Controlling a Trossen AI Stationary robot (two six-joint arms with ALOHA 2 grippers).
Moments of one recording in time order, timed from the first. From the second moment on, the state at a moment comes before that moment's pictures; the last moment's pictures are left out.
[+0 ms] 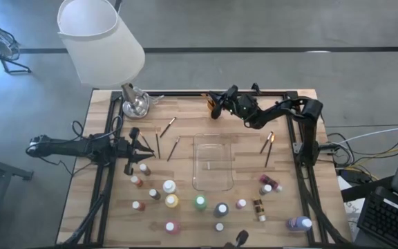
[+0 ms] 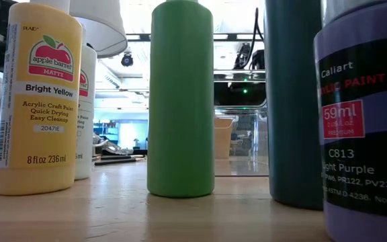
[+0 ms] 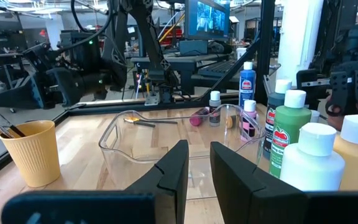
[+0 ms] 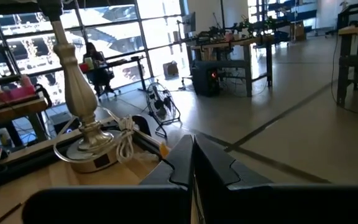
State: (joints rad) left arm -0.08 0.15 0.01 0.11 0.00 0.04; right arm -0.52 1.96 0.78 1.23 0.09 0.21
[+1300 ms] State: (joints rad) left arm -0.08 0.15 0.01 0.11 0.00 0.04; right arm -0.51 1.56 0.78 1.14 0.11 -0.25
